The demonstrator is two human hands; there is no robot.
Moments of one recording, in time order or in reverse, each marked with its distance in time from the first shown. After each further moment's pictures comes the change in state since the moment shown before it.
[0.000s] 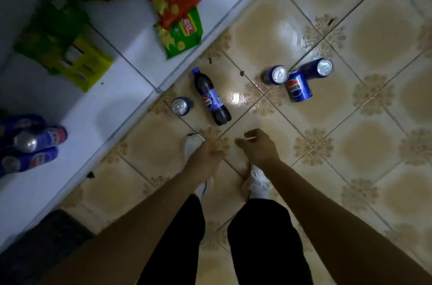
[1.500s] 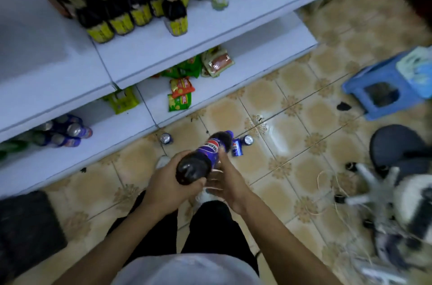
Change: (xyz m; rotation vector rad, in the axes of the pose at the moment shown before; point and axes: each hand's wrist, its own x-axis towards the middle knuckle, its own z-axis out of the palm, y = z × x) left_hand -0.427 0.082 0.056 -0.096 0.462 0.661; right_hand -0.365 -0.063 -0.209 0.448 -0.415 -0.074
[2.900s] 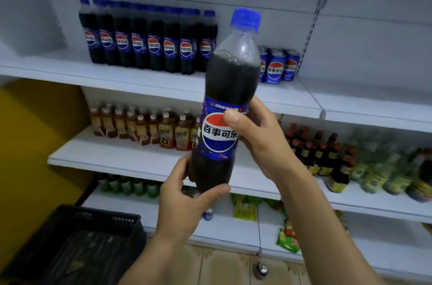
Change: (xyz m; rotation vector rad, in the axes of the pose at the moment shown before) left_hand -0.341 -0.052 -0.304 -0.530 1.031 0.592; right_hand -0.334 0.031 0.435 -0.617 -1.036 -1.239
